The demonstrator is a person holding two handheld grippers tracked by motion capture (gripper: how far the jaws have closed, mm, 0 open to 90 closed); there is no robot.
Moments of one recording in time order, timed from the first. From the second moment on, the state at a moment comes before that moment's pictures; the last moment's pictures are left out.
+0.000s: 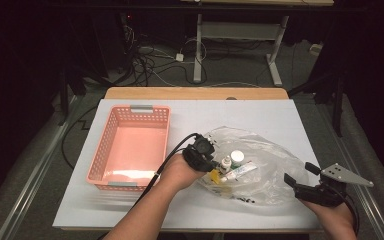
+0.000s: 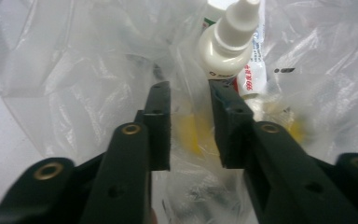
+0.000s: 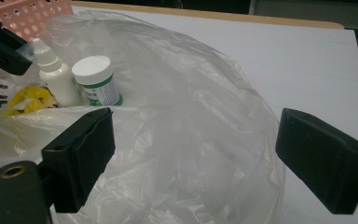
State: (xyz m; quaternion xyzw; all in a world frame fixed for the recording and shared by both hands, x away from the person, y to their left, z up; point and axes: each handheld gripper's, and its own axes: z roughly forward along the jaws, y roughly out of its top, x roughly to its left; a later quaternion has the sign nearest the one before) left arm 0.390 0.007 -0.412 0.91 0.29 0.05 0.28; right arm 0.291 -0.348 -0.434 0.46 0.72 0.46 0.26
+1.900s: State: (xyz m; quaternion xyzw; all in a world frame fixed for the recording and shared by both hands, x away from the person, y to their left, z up) left arm 0.391 0.060 -0.347 0.86 0.34 0.14 0.36; right arm 0.340 -0.301 -0.350 0.39 0.67 0.53 0.34
